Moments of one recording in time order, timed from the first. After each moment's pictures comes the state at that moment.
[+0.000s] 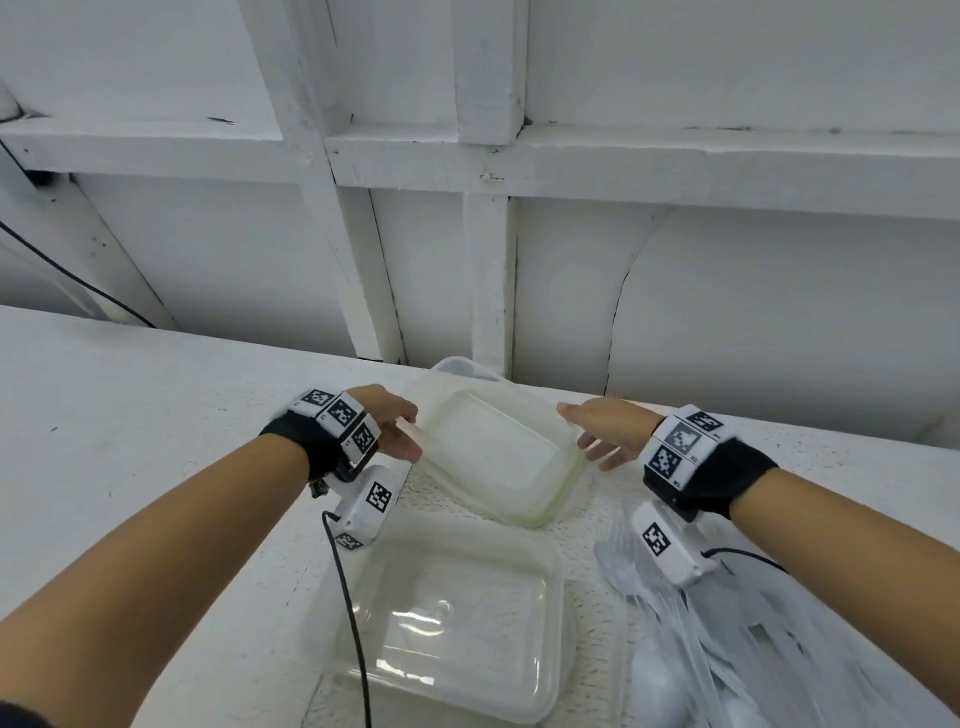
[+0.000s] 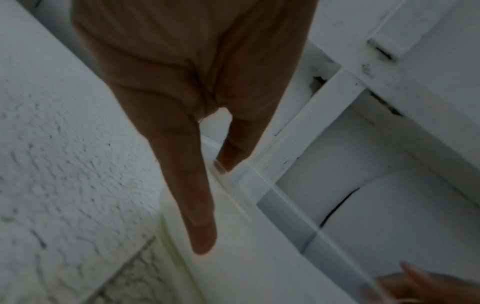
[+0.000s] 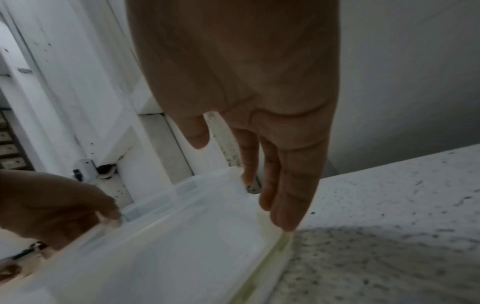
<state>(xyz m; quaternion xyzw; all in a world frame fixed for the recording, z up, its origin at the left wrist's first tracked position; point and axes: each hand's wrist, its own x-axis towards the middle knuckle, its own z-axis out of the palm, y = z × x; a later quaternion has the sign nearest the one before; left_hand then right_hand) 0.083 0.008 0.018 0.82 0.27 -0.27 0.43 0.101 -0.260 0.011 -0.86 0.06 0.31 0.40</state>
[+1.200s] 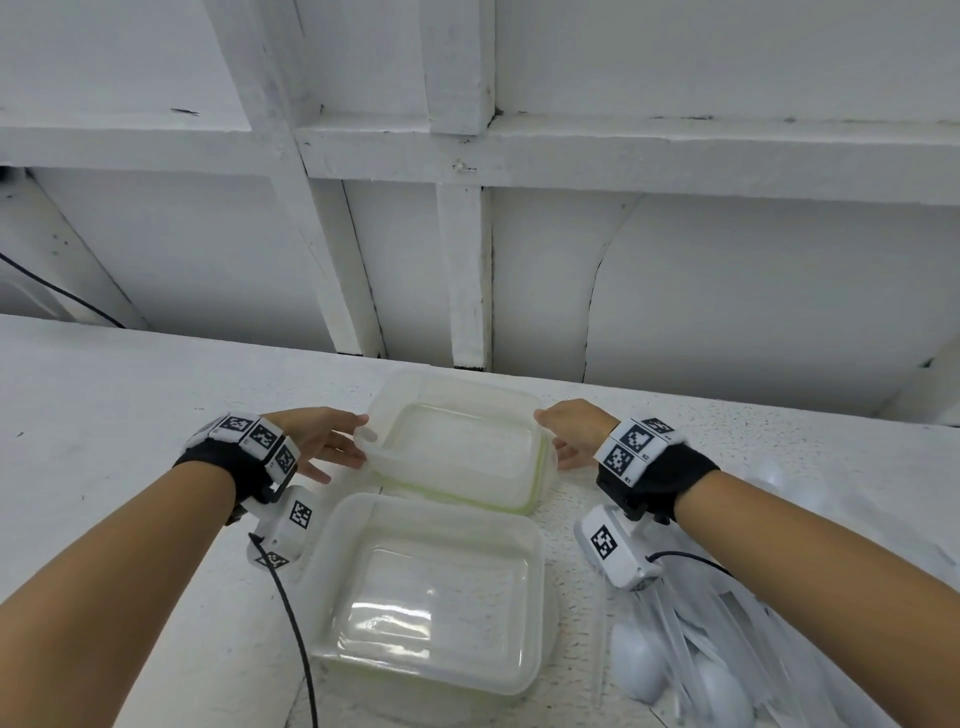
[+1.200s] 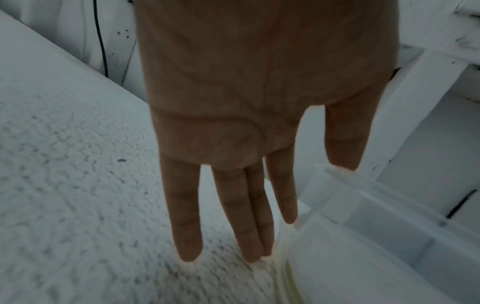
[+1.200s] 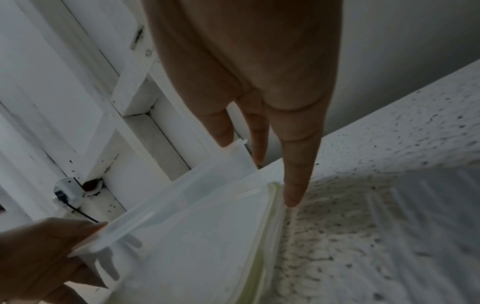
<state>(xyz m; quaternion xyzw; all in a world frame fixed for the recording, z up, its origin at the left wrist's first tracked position) 0.067 0.066 -0.014 0.77 0.24 -0.33 0.49 0.080 -0.245 0.000 -0.83 0.13 0.28 0.46</state>
